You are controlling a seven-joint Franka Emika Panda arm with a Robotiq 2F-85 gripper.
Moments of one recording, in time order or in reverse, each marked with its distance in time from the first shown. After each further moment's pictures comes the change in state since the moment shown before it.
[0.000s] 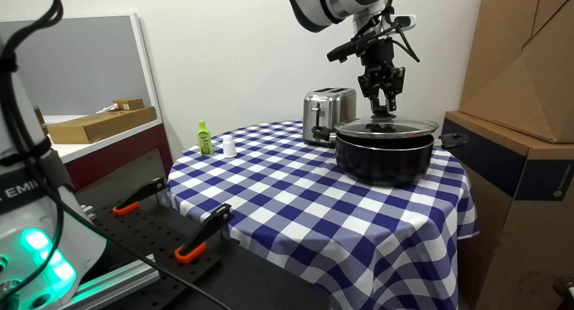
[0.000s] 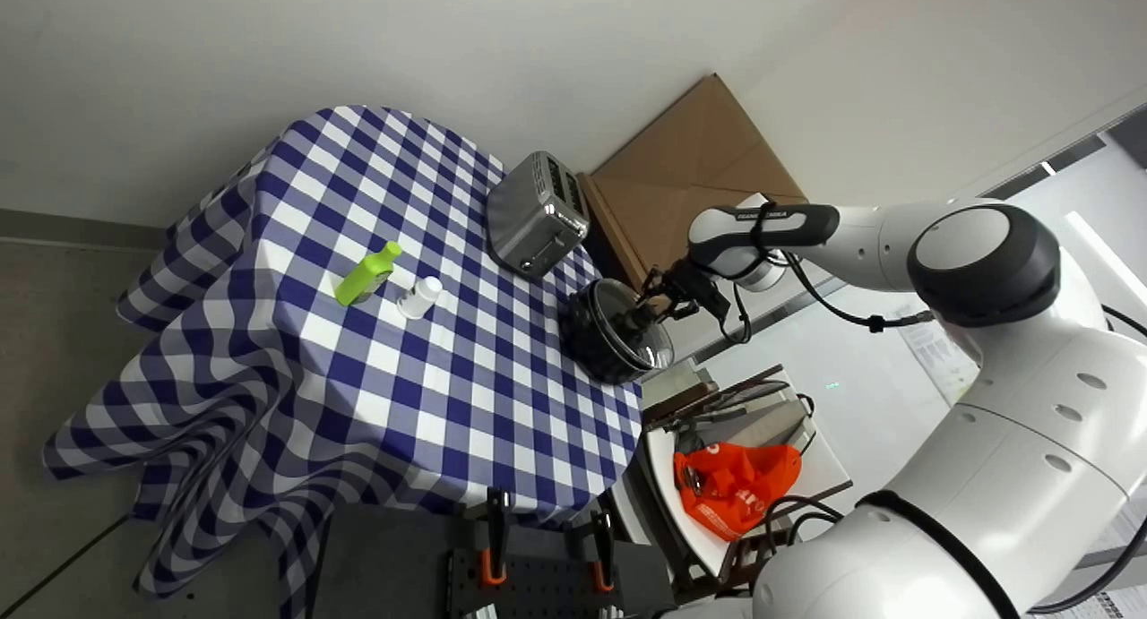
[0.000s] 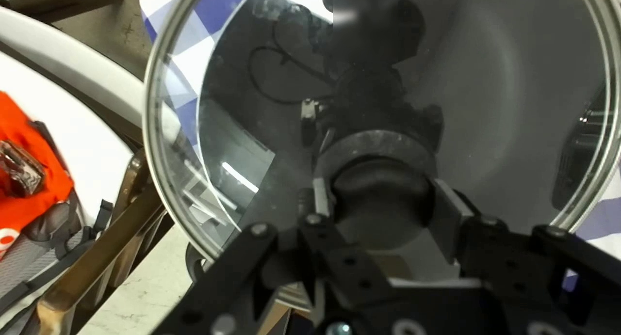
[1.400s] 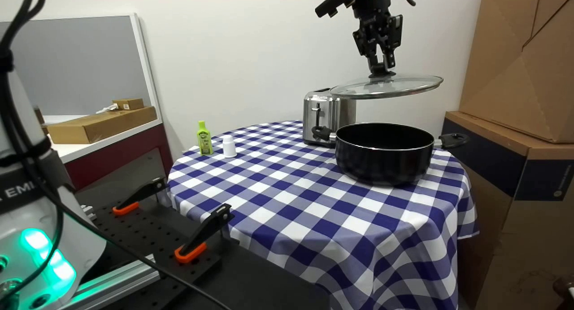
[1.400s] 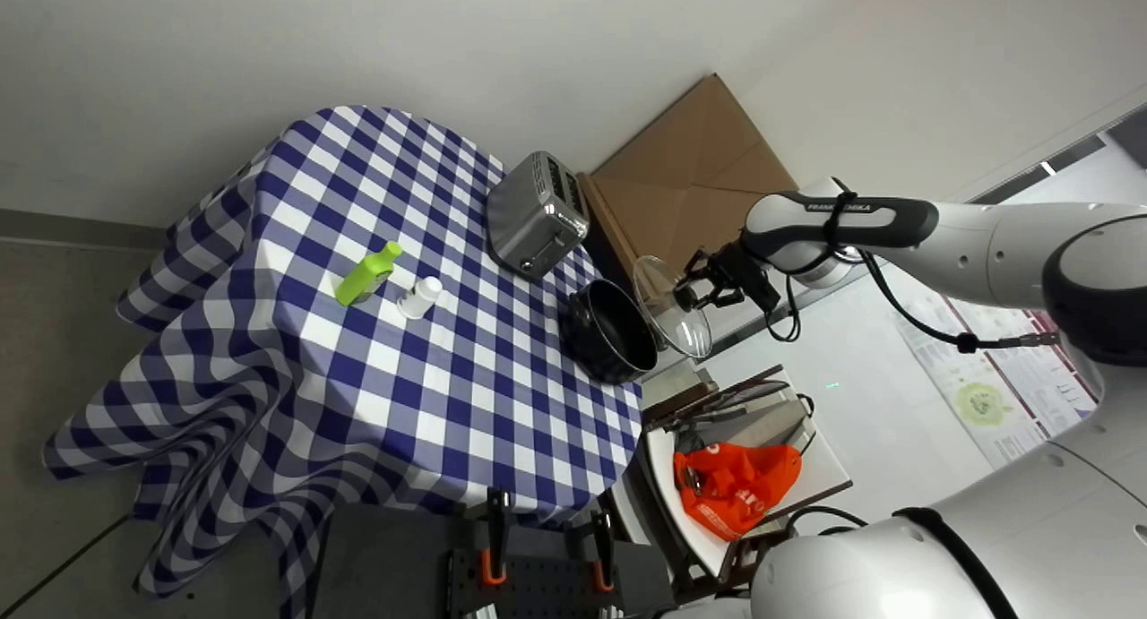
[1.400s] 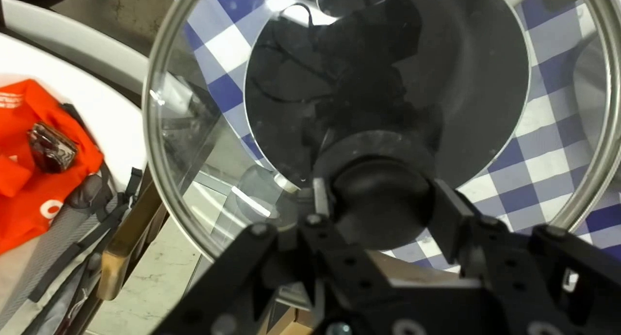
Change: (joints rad) arm -0.052 -0.294 0.049 -0.198 -0.051 0.038 0.063
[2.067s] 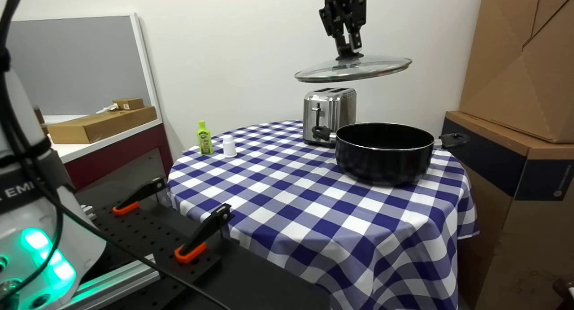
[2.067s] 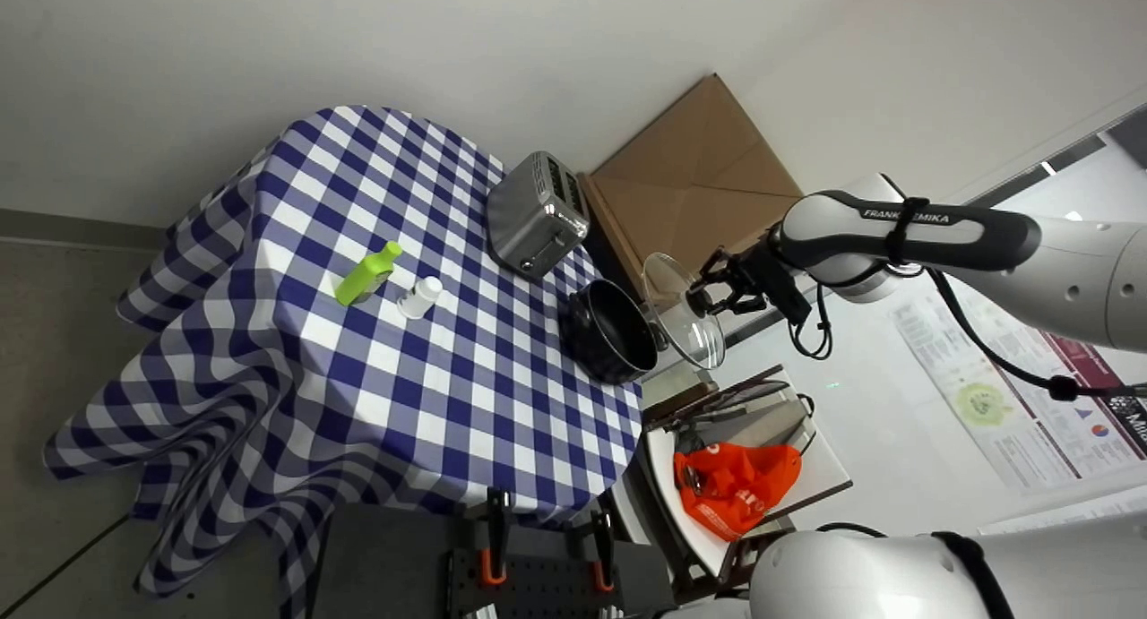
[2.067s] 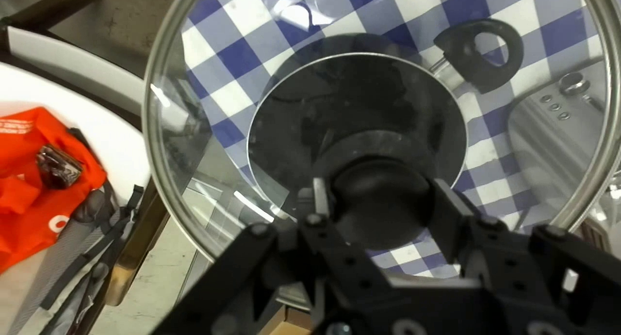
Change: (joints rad) arm -0.047 -0.303 0.089 -0.280 -0.010 0.000 0.022
